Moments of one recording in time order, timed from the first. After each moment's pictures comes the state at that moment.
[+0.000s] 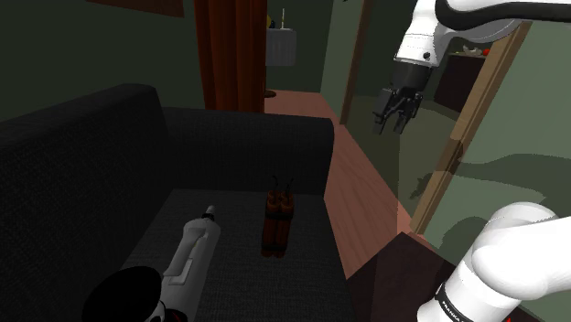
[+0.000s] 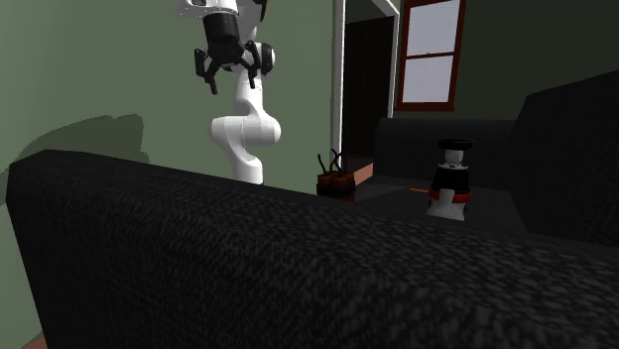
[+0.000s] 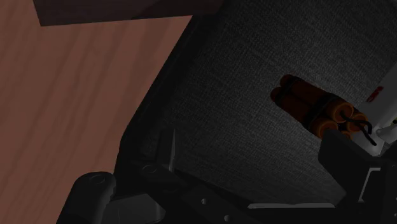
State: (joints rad) arm -0.02 -0.79 -0.03 -2.31 0.12 1.54 0.06
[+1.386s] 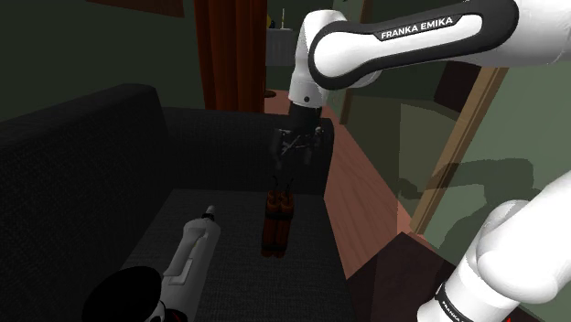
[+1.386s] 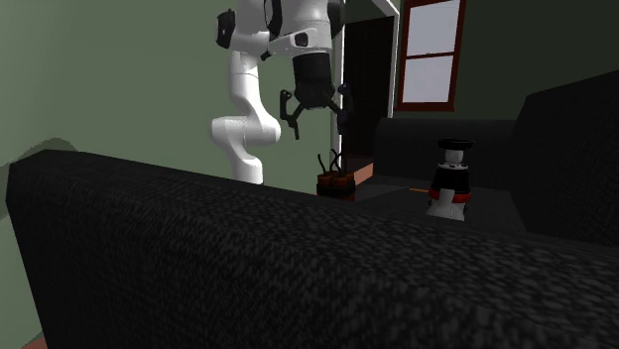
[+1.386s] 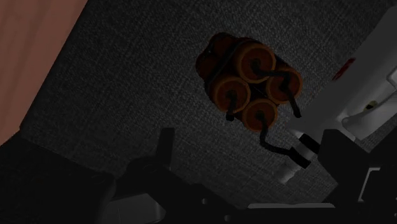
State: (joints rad) arm 0.08 -0.30 0.30 -2.18 0.21 1.92 0.34
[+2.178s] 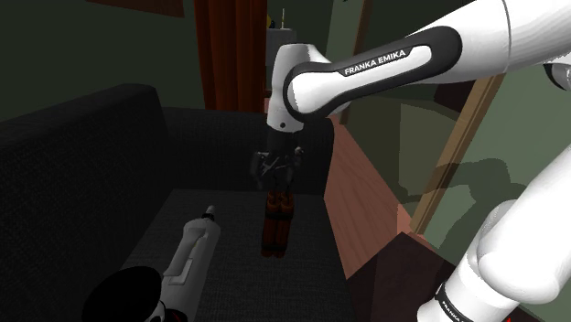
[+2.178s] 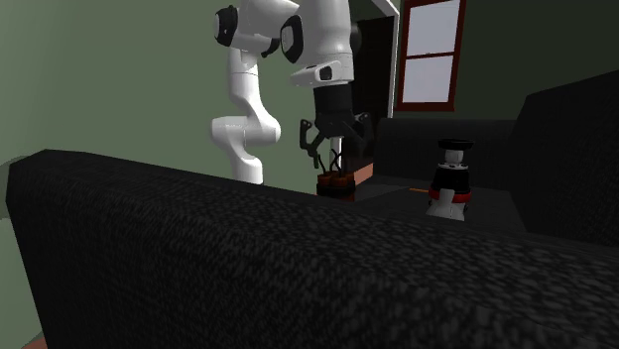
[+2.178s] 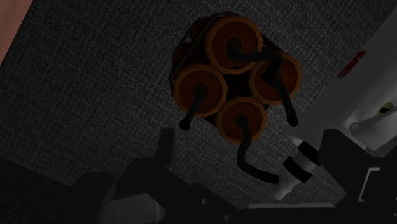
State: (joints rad) arm 0.09 -0.14 0.36 -2.17 0.17 2.07 0.41
